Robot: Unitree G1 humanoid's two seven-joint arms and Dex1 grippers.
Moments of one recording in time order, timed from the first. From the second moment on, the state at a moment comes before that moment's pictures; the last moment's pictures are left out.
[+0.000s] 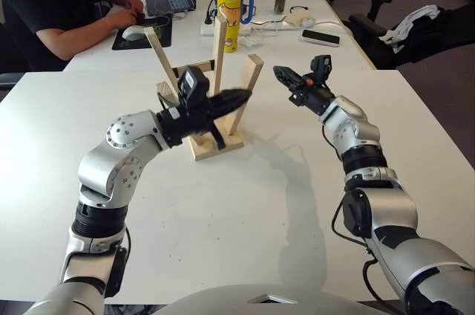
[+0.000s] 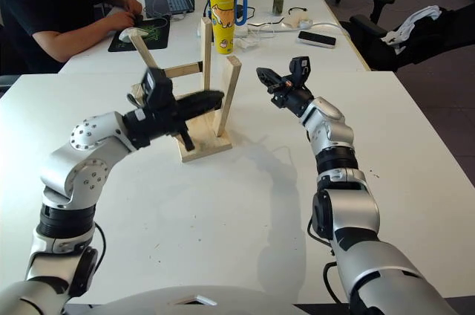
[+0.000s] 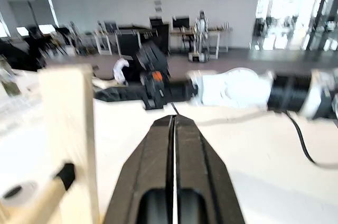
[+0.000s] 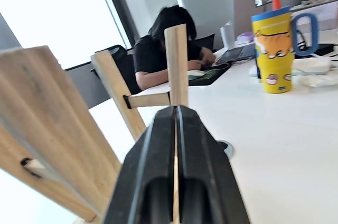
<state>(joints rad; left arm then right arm) -0.38 0.53 -0.15 -0.33 -0.51 0.62 -0.80 -0.97 -0.27 -0.18 1.06 0.41 0.10 1.00</state>
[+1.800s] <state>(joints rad) -0.16 0.56 -0.10 0.17 0.00 0.30 -0.56 -0.12 -0.12 -0.06 0.17 0.05 0.23 0.40</state>
